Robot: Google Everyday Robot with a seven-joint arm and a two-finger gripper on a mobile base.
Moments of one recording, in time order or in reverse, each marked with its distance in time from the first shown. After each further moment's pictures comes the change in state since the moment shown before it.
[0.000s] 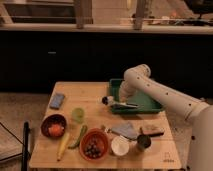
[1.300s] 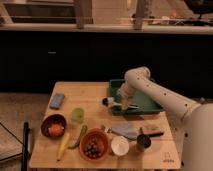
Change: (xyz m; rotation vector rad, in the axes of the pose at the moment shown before) arm 0.001 0.011 0.029 -0.068 -0.044 0.017
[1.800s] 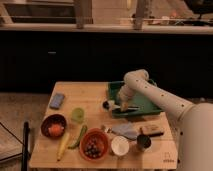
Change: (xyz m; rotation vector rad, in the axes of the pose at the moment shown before) arm 0.005 0.005 0.022 -0.033 -0.005 0.017
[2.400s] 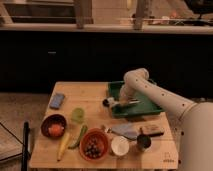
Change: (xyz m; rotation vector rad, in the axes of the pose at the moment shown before) arm 0.003 -0.007 -0.020 0.038 0.039 -0.003
